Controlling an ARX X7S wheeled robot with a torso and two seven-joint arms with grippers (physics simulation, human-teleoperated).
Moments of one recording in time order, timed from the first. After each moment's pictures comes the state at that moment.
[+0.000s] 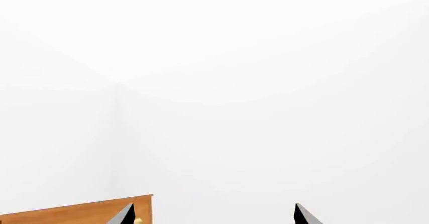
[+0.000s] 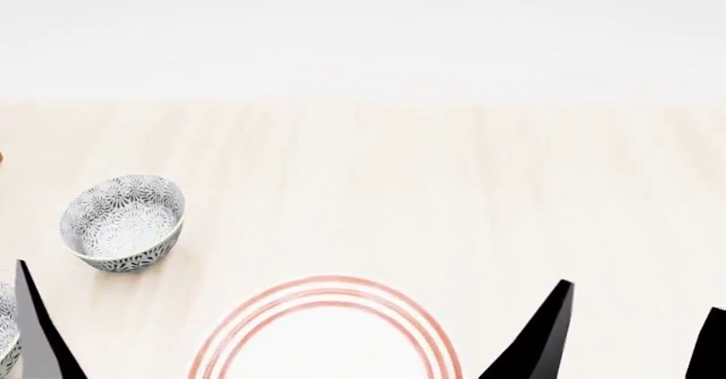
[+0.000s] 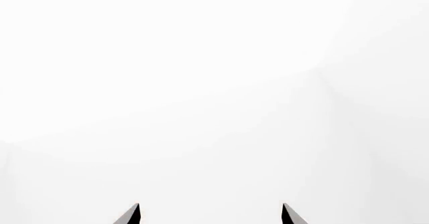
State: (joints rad) left arm 0.11 -0.19 0.12 0.50 0.24 0.22 -0.39; right arm -0.07 0.16 -0.12 -0.32 0.23 -0.67 0.24
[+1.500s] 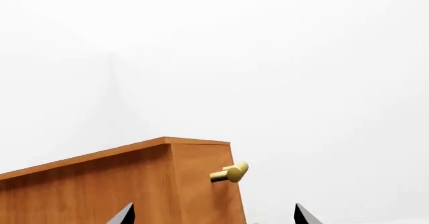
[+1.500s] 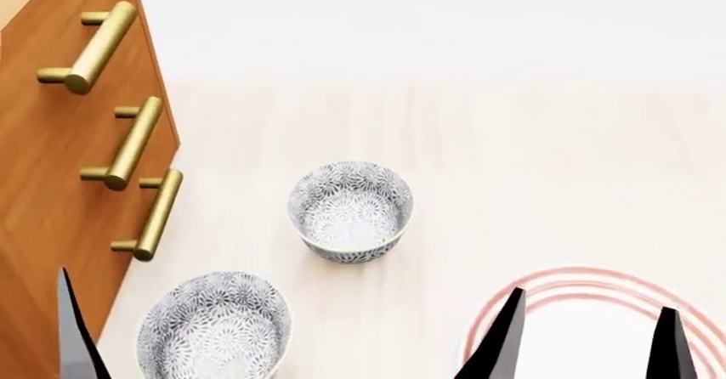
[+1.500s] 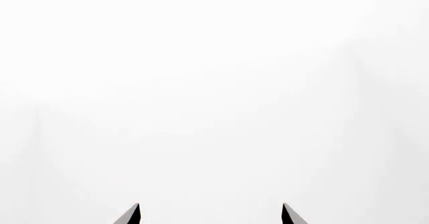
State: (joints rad) left arm 0.09 -0.23 0.19 0.47 0.22 0.14 -0.41; right arm -0.08 0.20 -0.18 -0.29 0.19 -0.66 0.28
